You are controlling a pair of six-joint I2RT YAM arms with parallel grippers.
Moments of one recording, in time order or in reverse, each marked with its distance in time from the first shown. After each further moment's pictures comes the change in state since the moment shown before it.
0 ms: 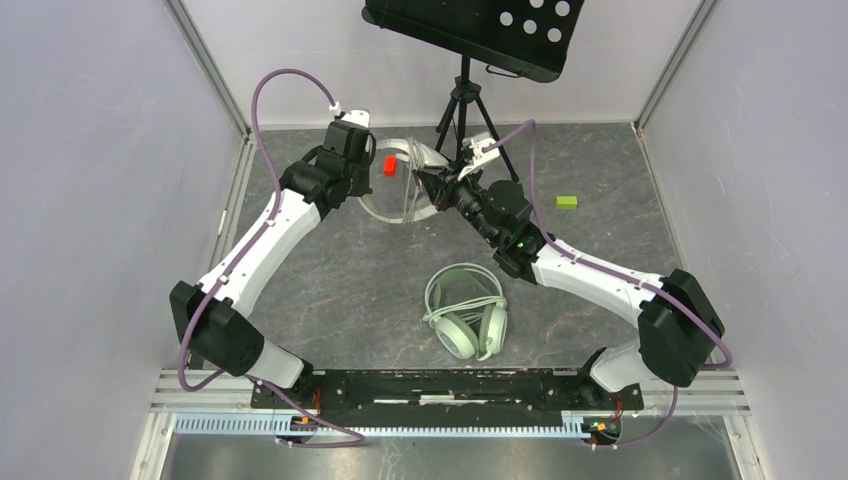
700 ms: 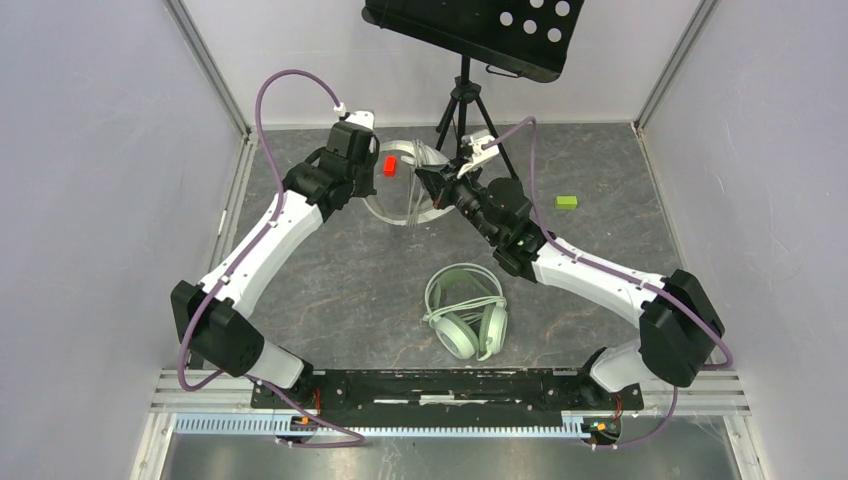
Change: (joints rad) left arm -0.009 0.000 -0.008 0.029 0.009 0.000; right arm 0.000 0.006 0.033 -0.040 0.000 -0.001
